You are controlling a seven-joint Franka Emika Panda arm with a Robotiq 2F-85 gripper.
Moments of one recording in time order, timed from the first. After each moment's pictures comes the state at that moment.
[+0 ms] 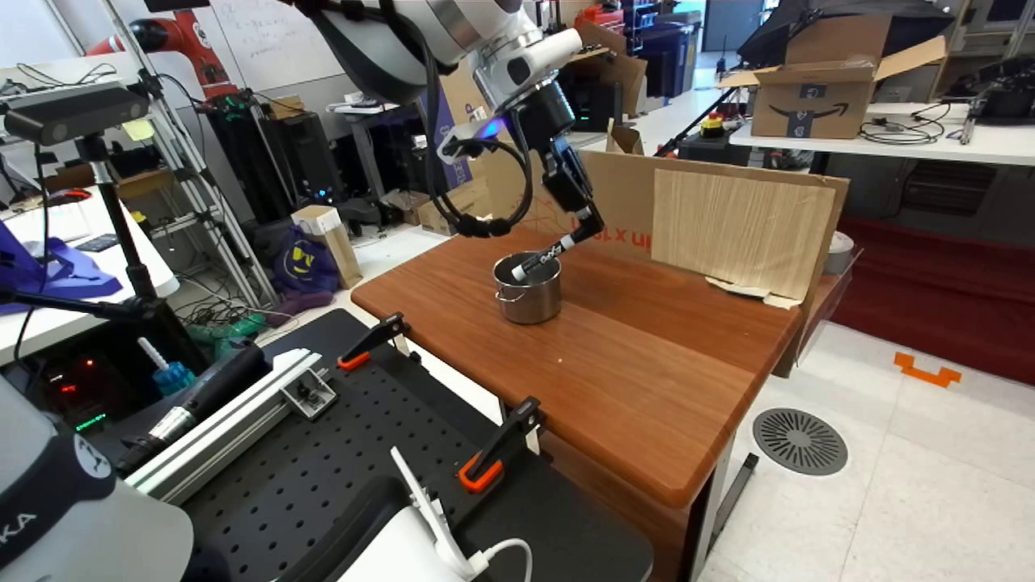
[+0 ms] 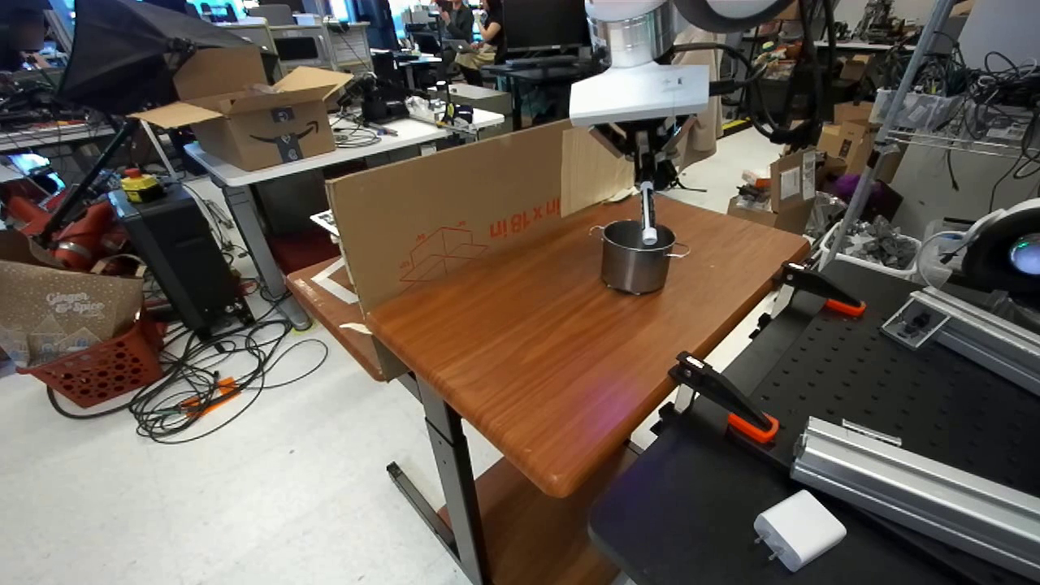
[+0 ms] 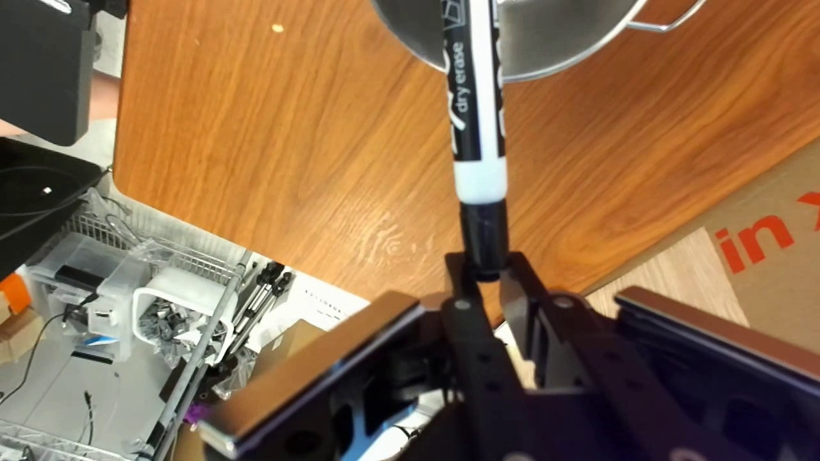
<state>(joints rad) 0.20 0.27 -0.16 -2.23 -0.76 2.47 1.63</state>
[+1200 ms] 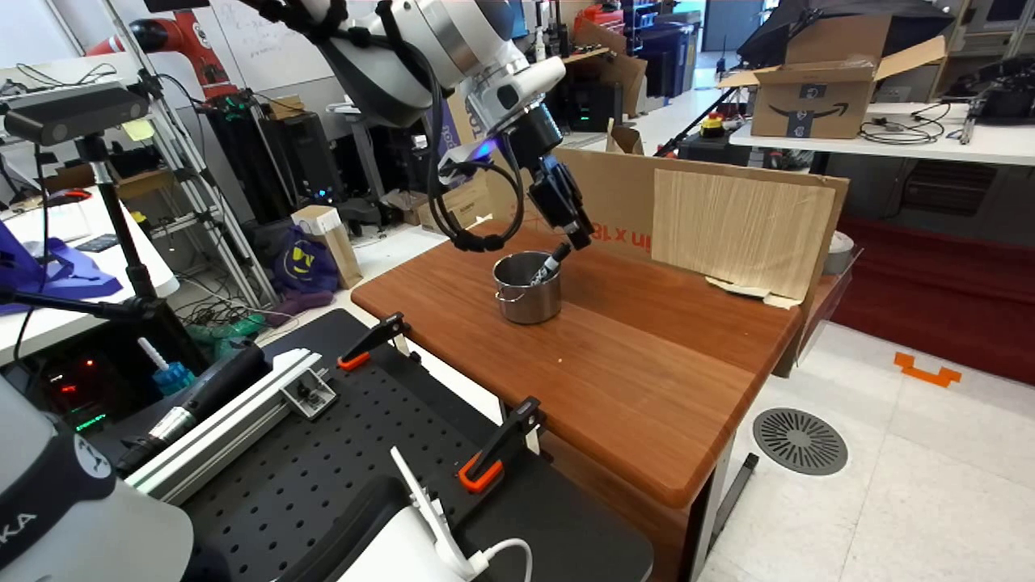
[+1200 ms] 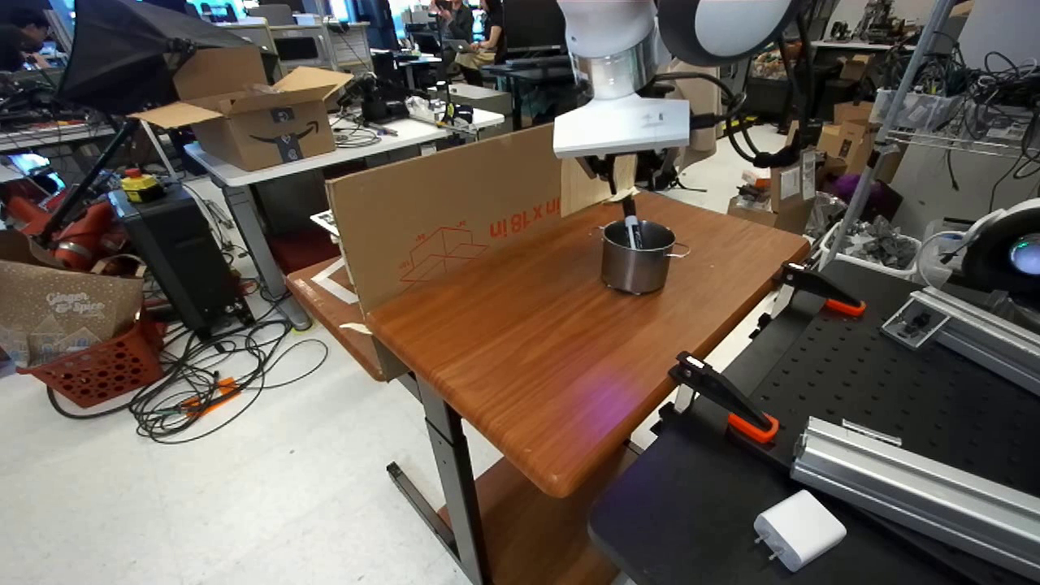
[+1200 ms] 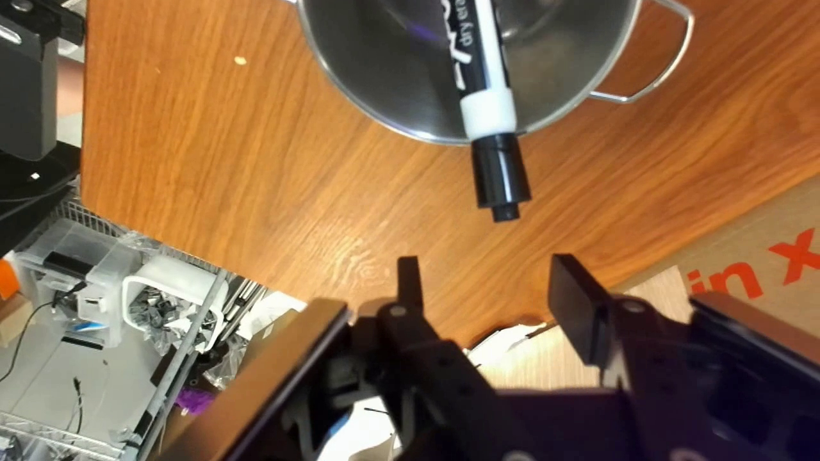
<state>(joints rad) 0.20 0.34 -0.11 -2.20 -0.84 2.47 1.72</state>
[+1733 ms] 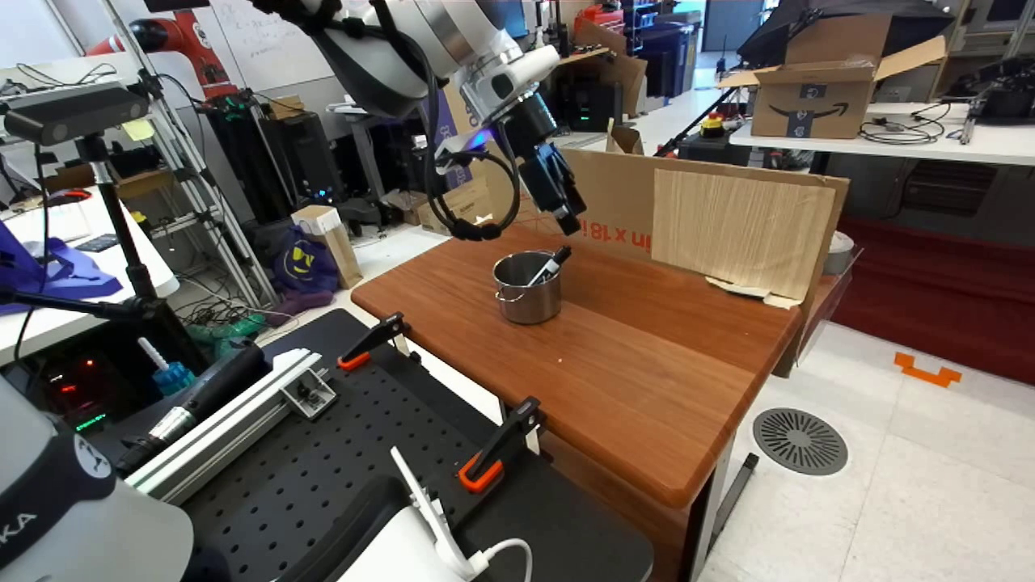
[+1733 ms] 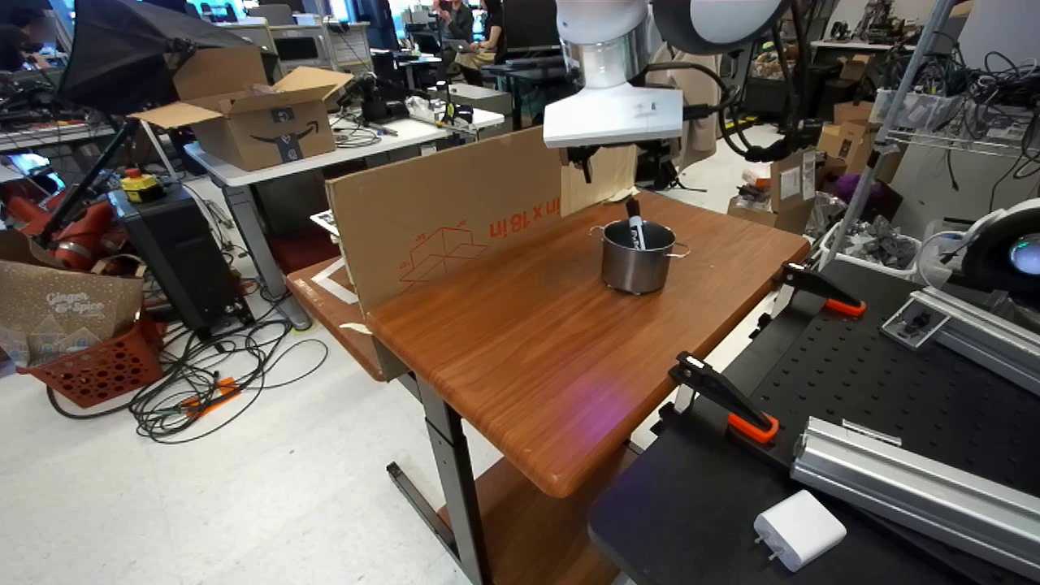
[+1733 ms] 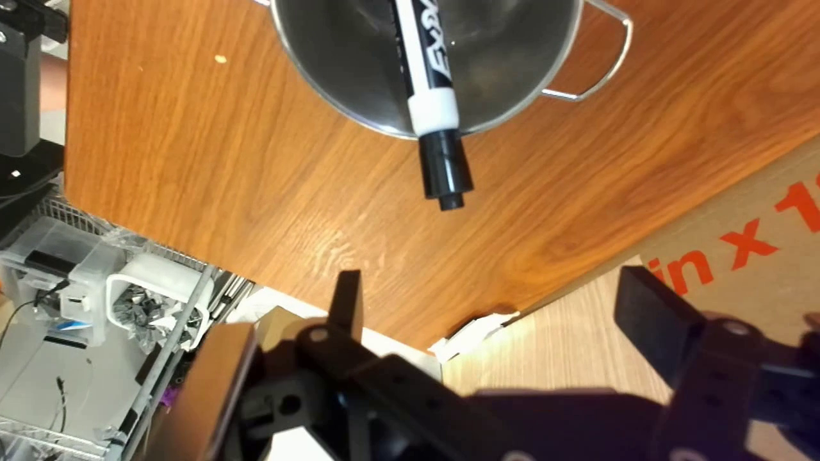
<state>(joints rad) 0.20 0.32 -0.09 -2.20 -0.84 2.47 1.72</state>
